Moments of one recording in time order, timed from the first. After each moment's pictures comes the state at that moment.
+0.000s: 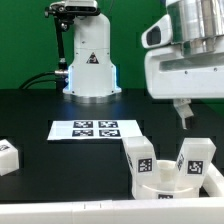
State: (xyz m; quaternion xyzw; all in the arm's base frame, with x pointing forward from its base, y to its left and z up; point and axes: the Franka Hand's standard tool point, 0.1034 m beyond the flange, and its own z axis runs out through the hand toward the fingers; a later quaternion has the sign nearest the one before) arm 0.630 0.125 0.107 -0.93 0.35 -0.06 0.08
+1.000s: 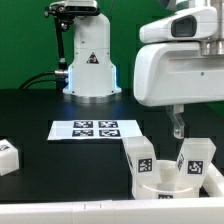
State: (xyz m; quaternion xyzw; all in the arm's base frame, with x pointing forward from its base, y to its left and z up) arm 0.630 0.117 0.105 -0.98 -0.16 -0.08 -0.01
